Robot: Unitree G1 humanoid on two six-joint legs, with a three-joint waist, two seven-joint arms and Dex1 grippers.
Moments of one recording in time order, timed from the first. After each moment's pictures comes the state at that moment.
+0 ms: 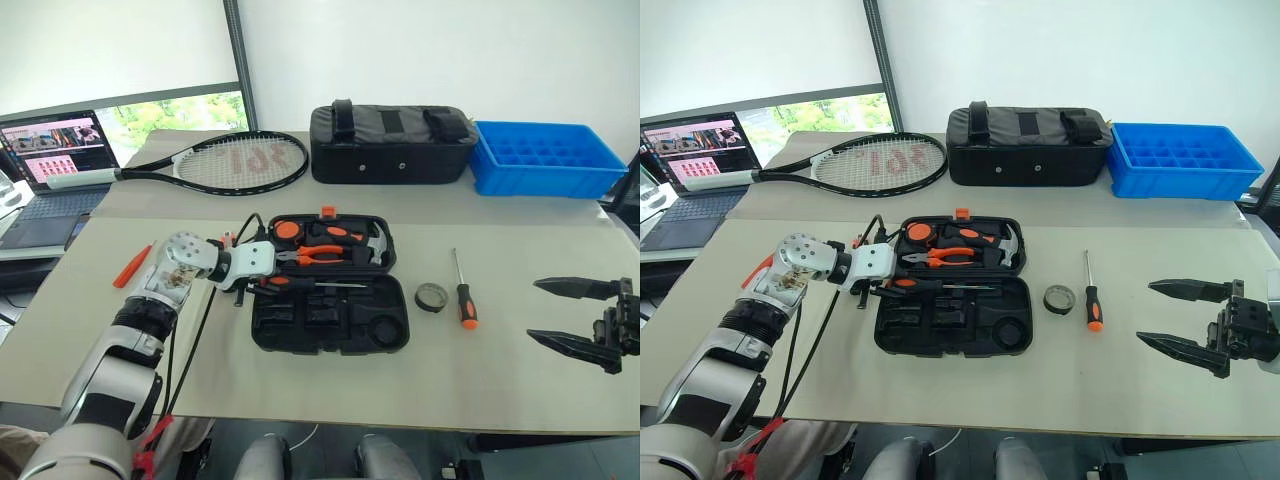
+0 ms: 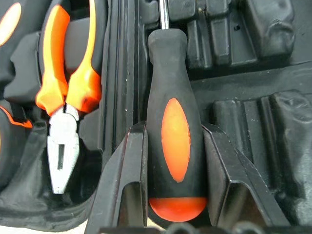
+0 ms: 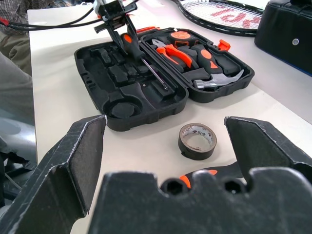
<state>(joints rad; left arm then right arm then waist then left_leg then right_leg) -0.79 0.58 -0.34 0.67 0.06 -0.24 -1.30 0.05 -0.95 -0.55 0.10 0.67 0.14 1.55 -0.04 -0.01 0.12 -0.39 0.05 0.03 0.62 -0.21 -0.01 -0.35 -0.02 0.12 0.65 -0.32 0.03</state>
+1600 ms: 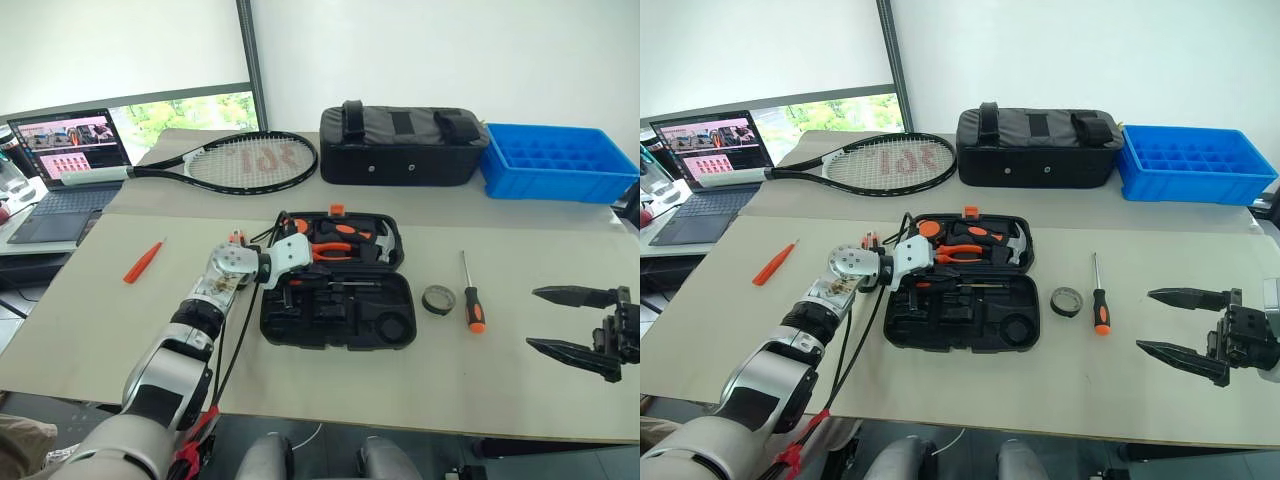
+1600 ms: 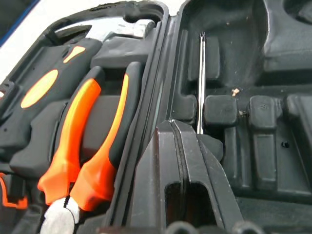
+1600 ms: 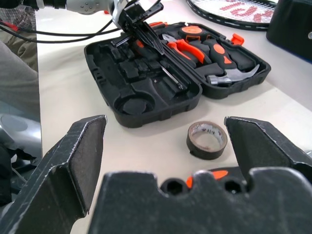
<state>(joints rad) -0.85 0.33 -0.28 0.91 0.07 -0.37 -1.10 0.10 -0.95 -0.55 0.08 0.67 0.14 1.55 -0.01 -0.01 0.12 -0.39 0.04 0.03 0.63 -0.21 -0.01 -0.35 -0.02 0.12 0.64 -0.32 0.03</state>
